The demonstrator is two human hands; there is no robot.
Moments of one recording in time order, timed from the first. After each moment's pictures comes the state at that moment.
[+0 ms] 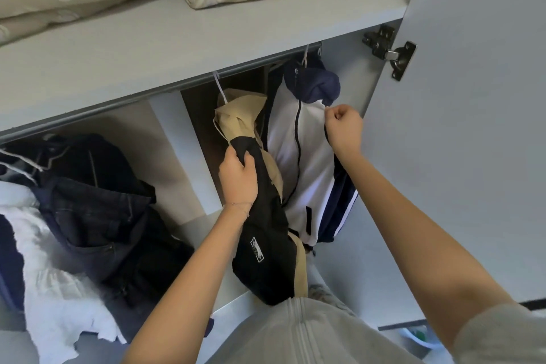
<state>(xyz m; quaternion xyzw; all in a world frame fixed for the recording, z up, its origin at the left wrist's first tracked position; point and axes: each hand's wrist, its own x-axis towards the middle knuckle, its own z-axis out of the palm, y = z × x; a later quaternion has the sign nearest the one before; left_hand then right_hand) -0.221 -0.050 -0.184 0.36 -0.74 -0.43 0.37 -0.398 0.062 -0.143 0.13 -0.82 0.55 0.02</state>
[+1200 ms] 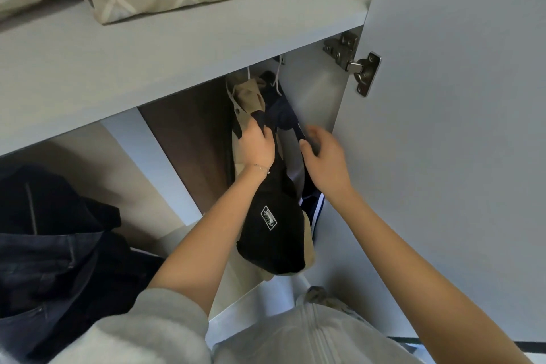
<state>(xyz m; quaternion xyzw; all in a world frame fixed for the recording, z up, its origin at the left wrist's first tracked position) -0.395 -0.043 -0.185 0.32 -0.82 -0.37 0.30 -0.409 0.103 -0.162 0.25 -0.83 0.50 0.00</state>
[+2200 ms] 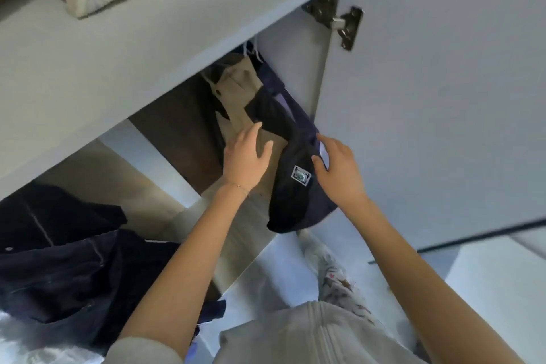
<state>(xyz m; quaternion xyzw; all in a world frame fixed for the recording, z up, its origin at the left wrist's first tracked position) -0.294 -0.051 -0.190 0.11 -0.95 -0.27 0.12 -0.328 0.152 -0.184 0.17 -0.92 0.35 -0.02</state>
